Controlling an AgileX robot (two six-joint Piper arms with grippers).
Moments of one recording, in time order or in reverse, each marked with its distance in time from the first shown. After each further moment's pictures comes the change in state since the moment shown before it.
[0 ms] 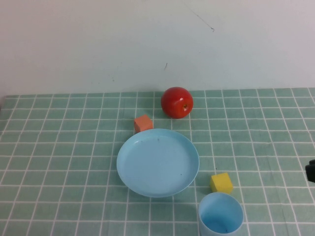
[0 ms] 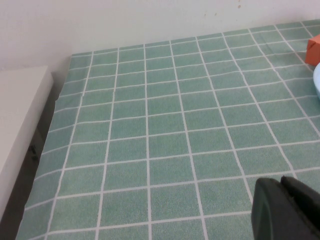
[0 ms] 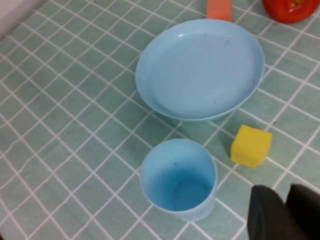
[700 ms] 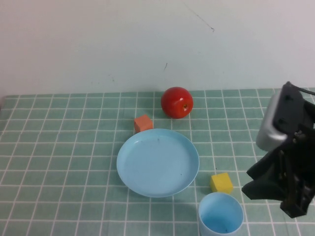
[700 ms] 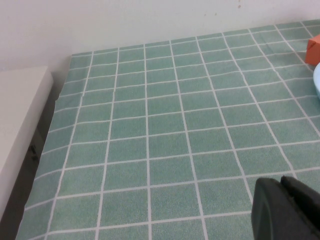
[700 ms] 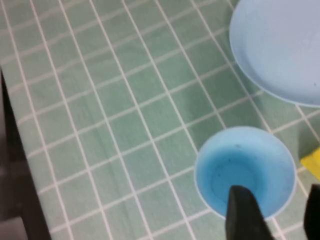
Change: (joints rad) right arm 0.483 0.314 -0.260 -0.306 -0.047 0.132; left arm 0.000 0.000 0.000 0.000 0.000 0.000
